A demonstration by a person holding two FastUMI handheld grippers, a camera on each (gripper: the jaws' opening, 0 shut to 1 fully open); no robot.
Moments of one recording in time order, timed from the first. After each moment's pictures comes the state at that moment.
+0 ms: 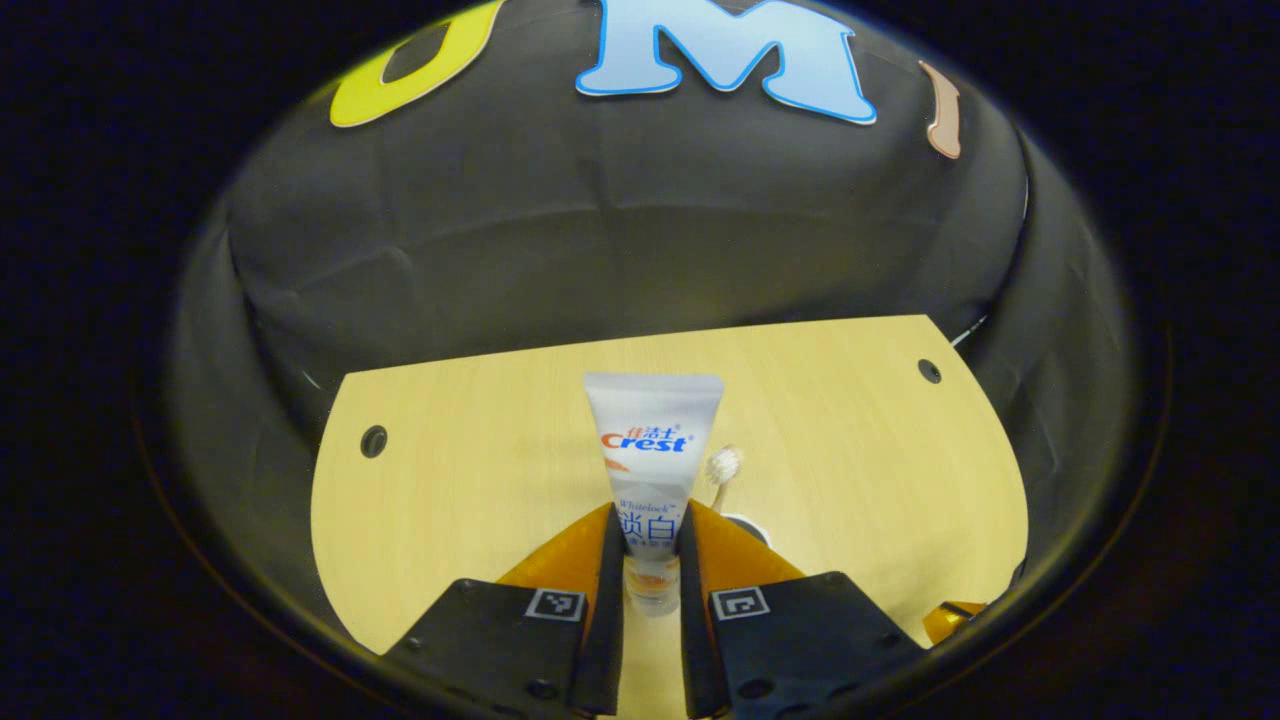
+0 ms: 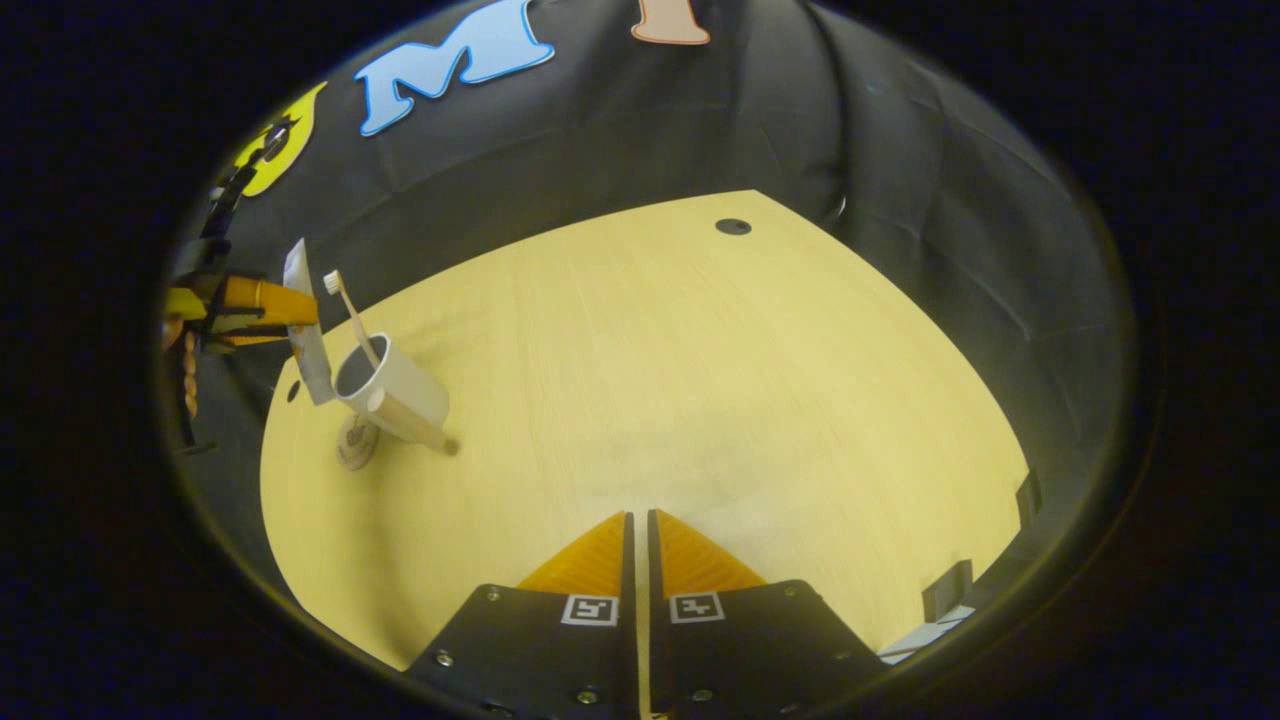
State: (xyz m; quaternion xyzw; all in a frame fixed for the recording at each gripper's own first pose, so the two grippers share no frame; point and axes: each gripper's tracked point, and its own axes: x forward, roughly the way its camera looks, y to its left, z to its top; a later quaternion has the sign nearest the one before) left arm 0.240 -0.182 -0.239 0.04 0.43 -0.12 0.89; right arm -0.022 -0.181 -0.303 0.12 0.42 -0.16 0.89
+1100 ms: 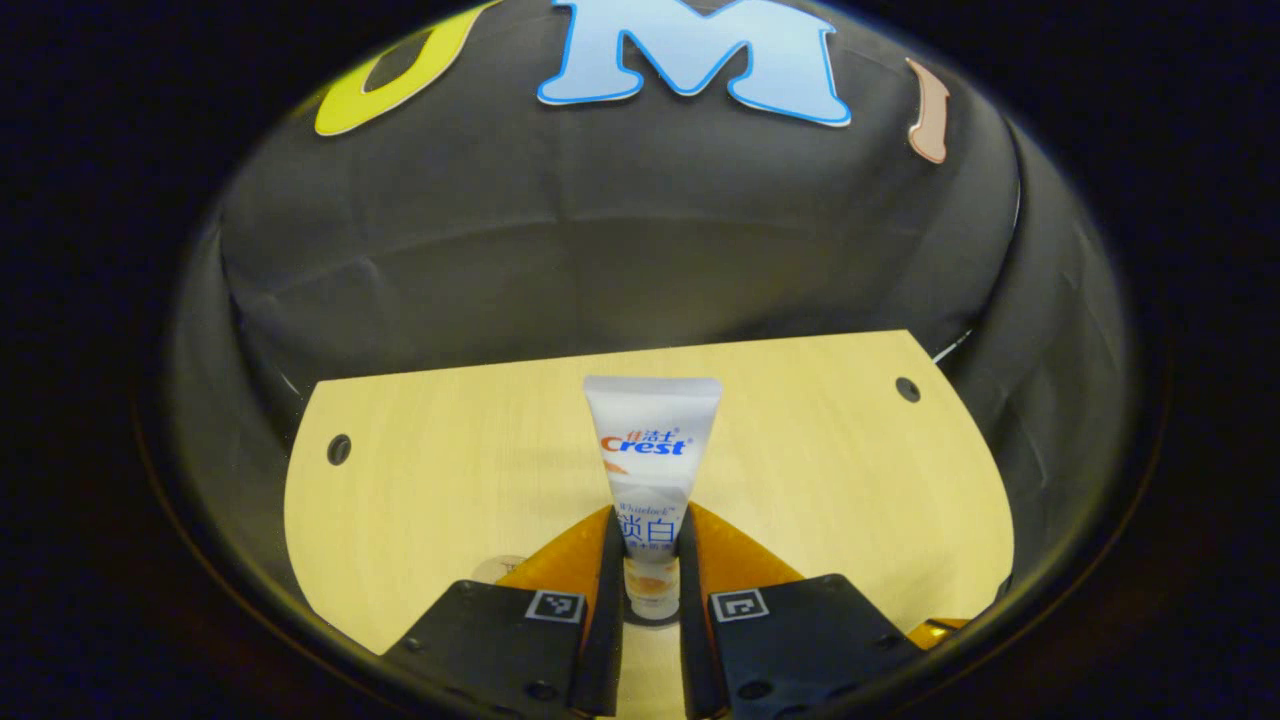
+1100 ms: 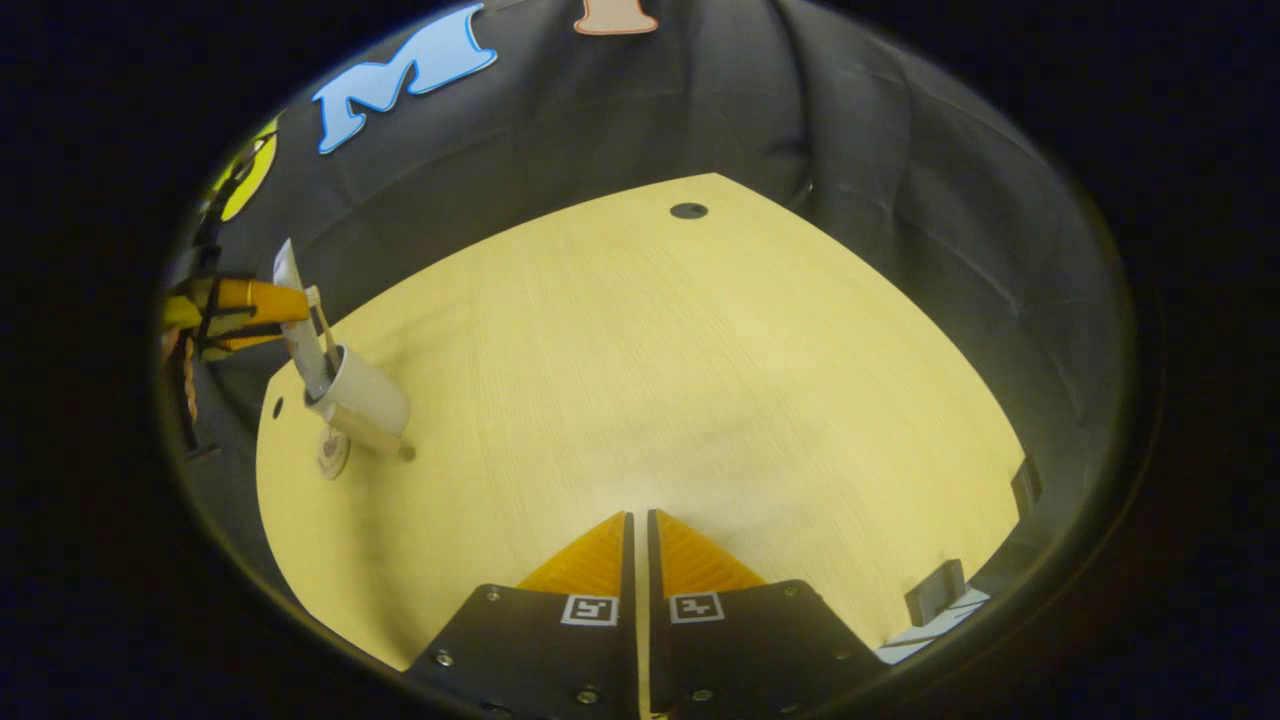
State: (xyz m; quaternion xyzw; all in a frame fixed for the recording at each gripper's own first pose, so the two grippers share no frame) left arm 0.243 -0.233 -0.248 0.03 0.42 -0.13 0.90; right arm -0.029 -0.220 -0.316 0.15 0.42 -0.19 0.87
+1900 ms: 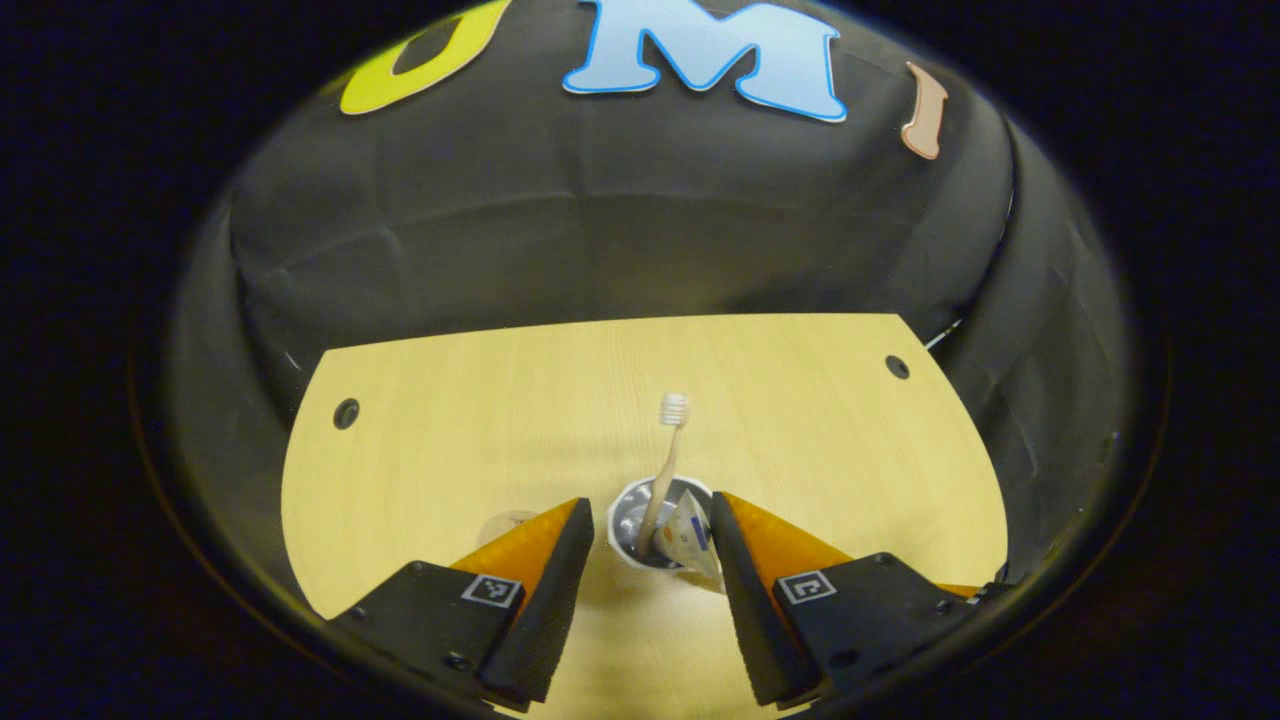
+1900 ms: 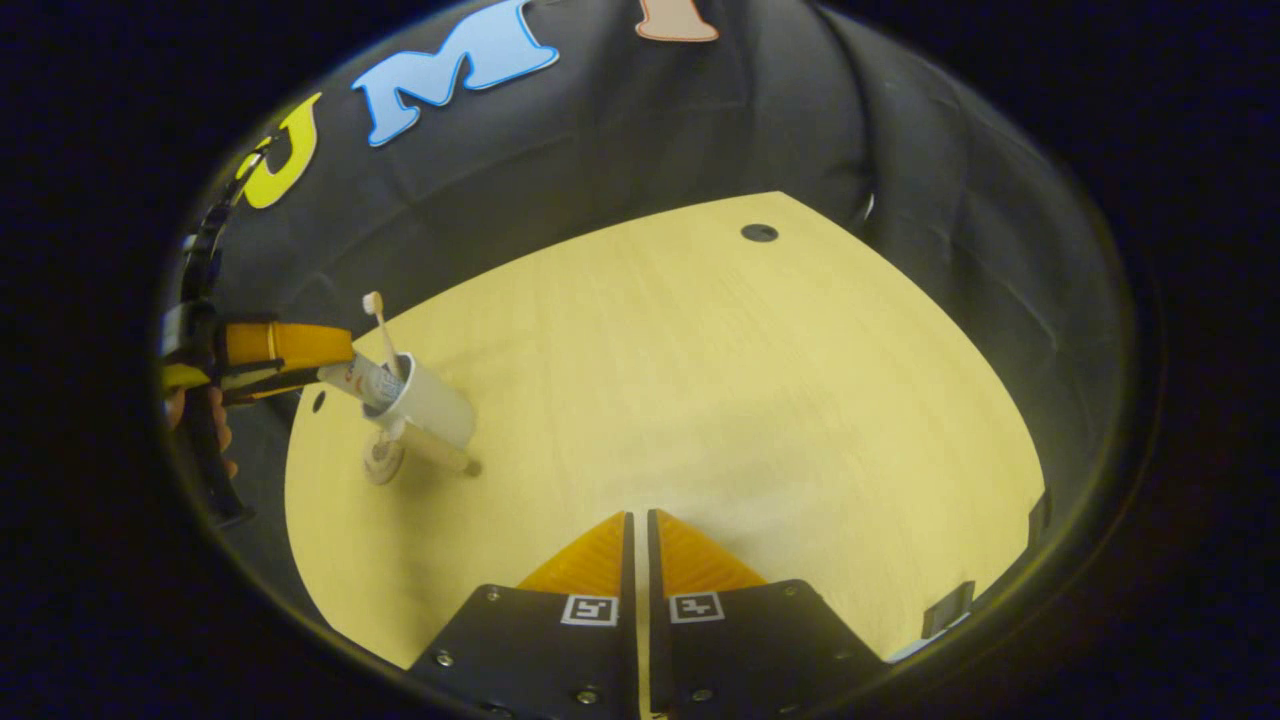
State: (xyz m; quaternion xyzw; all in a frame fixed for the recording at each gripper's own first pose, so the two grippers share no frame) left arm 0.196 -0.200 -0.236 0.01 0.43 -0.13 0.89; right arm 0.022 -0.171 -0.286 0.13 0.41 -0.11 0.90
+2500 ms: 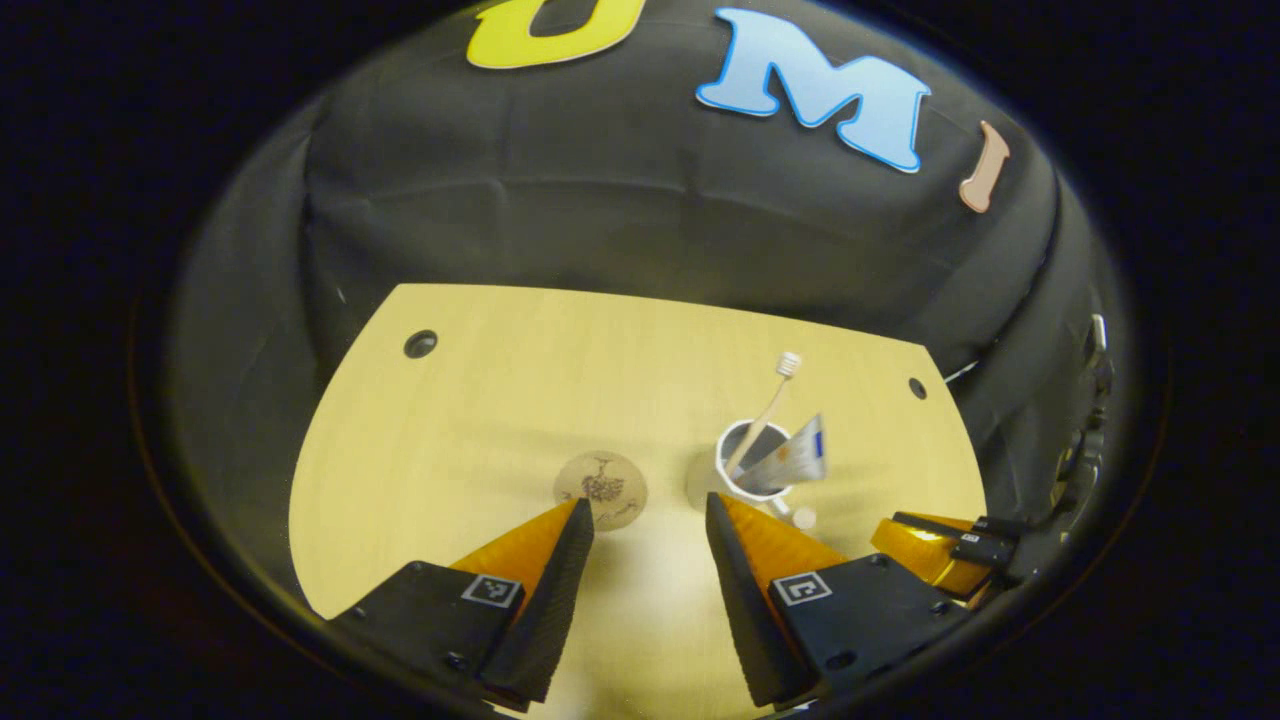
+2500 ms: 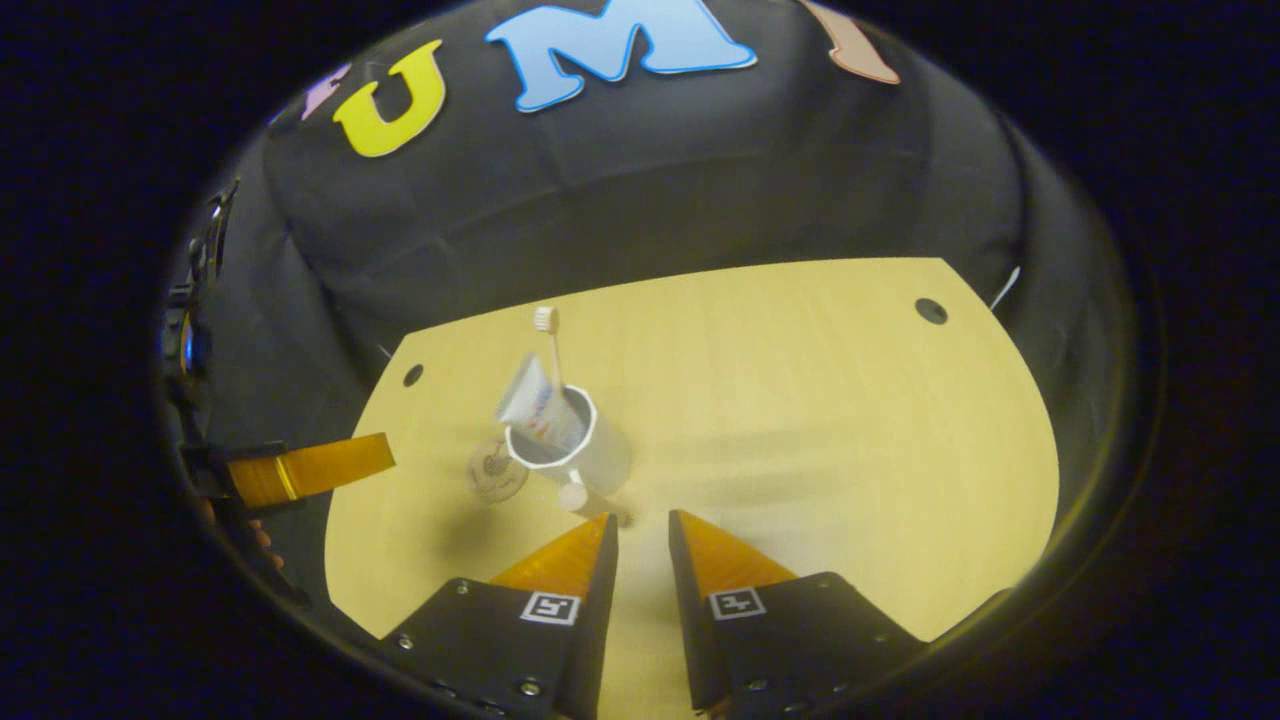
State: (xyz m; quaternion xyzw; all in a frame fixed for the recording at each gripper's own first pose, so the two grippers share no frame) left arm 0.141 -0.090 -0.225 -0.06 0.44 -0.06 0.90; right arm 0.106 -0.065 -0.259 0.07 0.41 0.04 0.91
